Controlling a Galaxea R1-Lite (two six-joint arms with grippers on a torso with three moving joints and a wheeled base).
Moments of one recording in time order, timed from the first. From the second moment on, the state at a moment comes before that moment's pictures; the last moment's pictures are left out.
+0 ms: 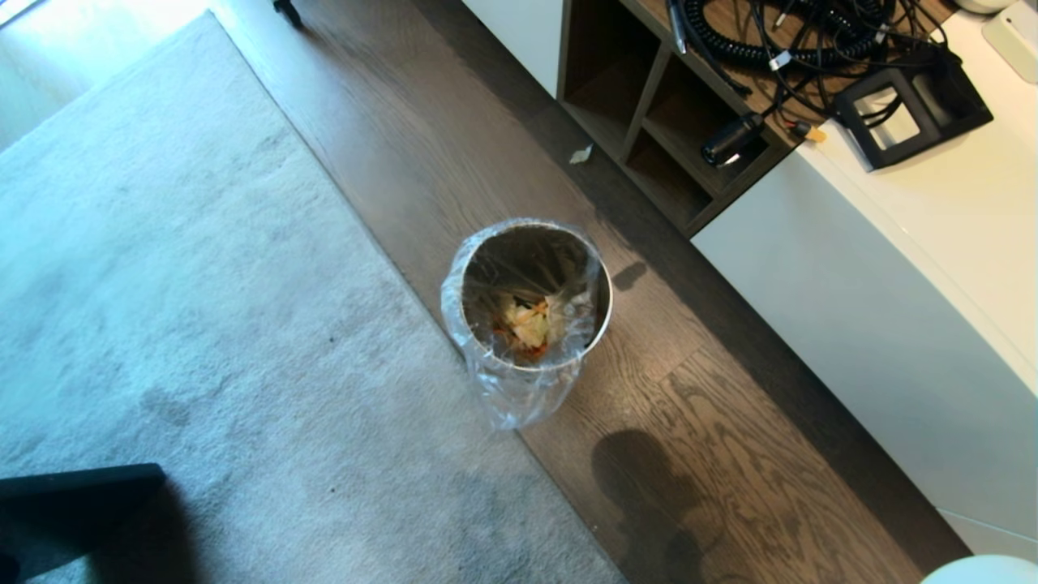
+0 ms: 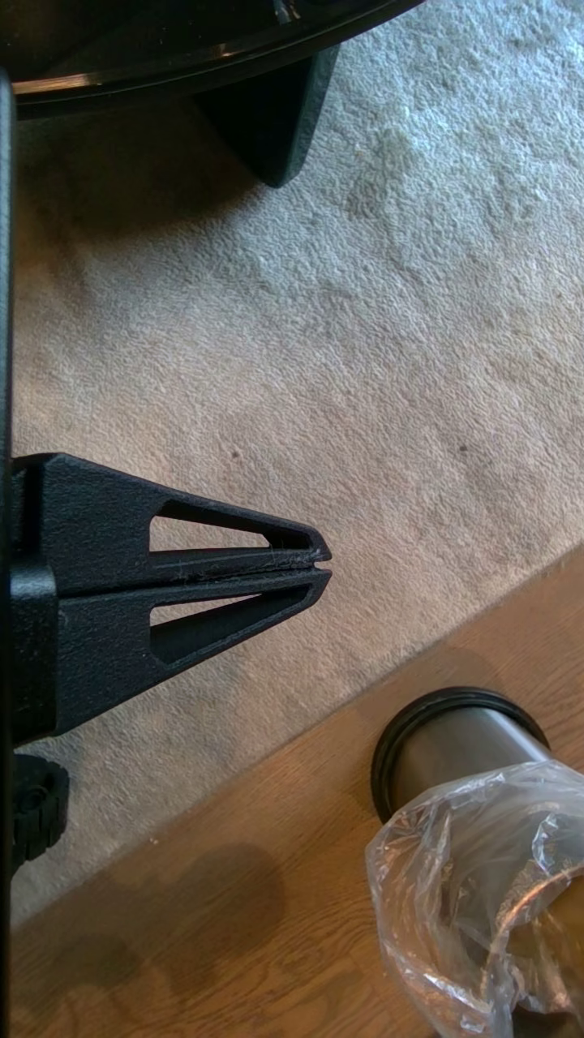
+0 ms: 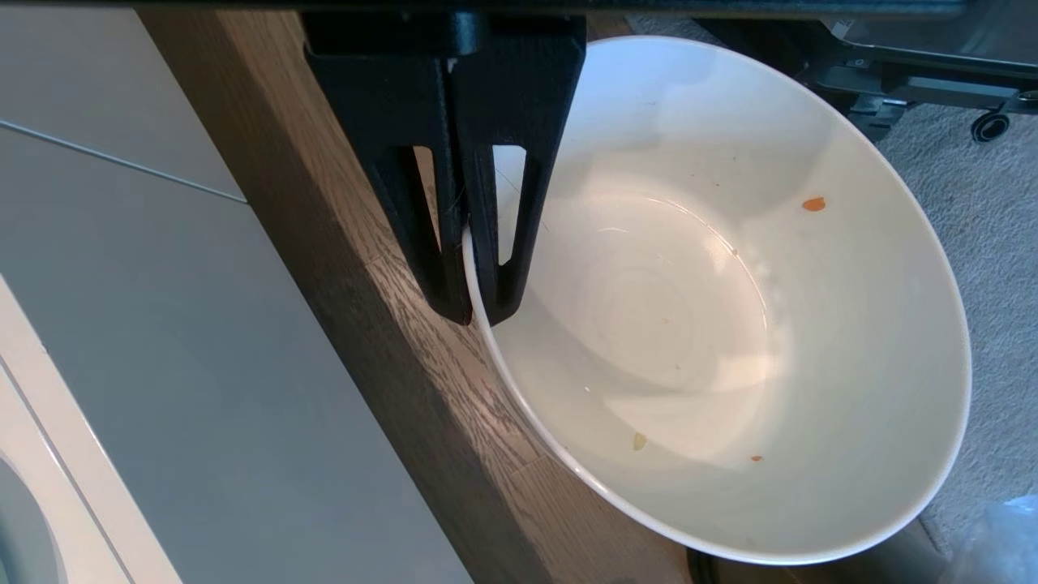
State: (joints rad) left arm 0.00 0.00 0.00 -0.01 0.01 -0.09; right arm 0.00 0.00 0.00 0.01 0.05 -0.13
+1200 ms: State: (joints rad) left arm 0.00 0.00 0.00 -0.01 0.01 -0.09; right arm 0.00 0.00 0.00 0.01 0.05 -0.13
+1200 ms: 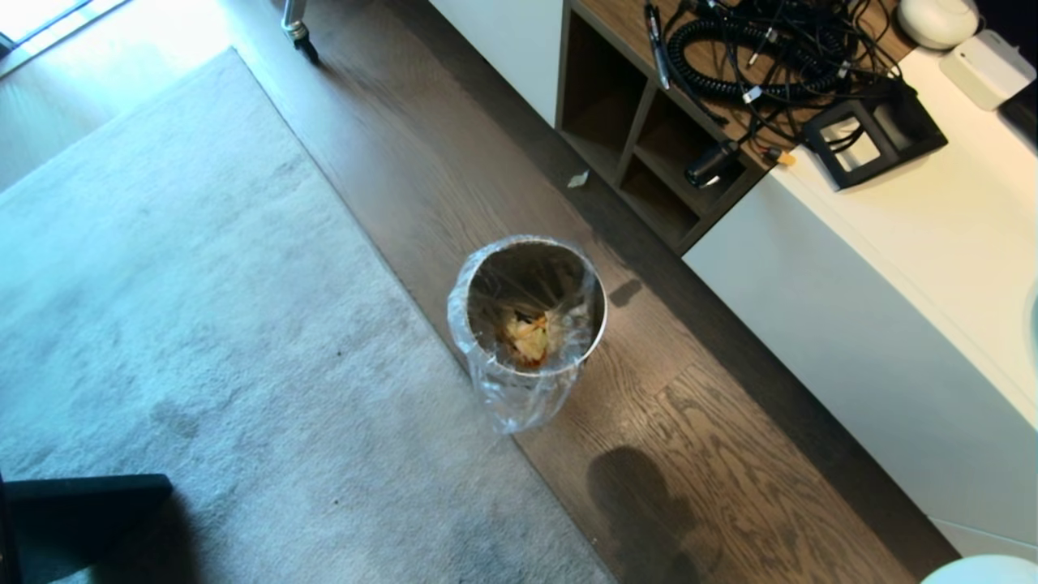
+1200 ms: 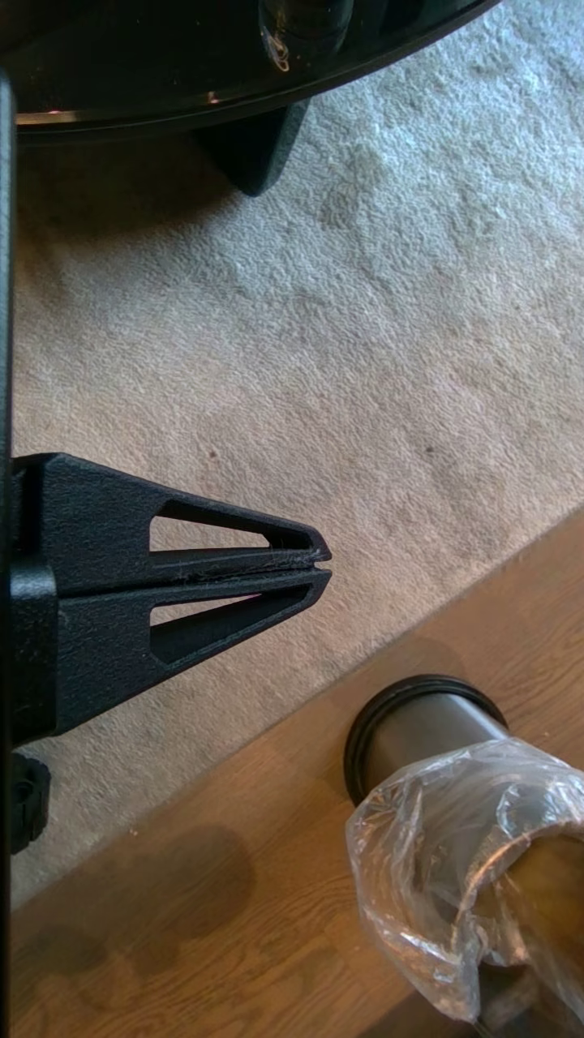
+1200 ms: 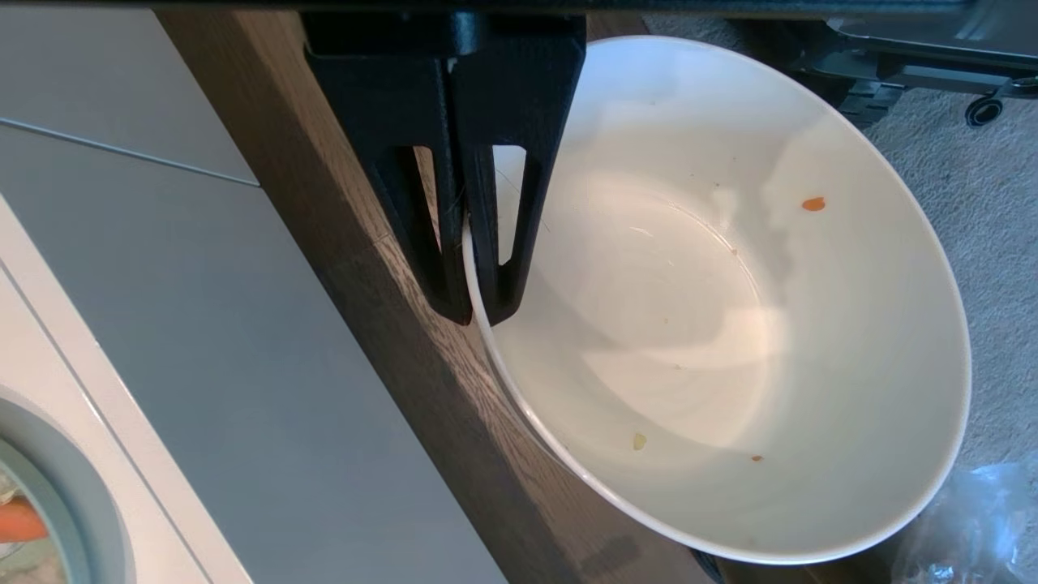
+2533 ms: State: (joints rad) left arm 0.00 0.00 0.00 -0.01 0.01 -0.09; right arm 0.00 0.00 0.00 0.01 0.05 -0.13
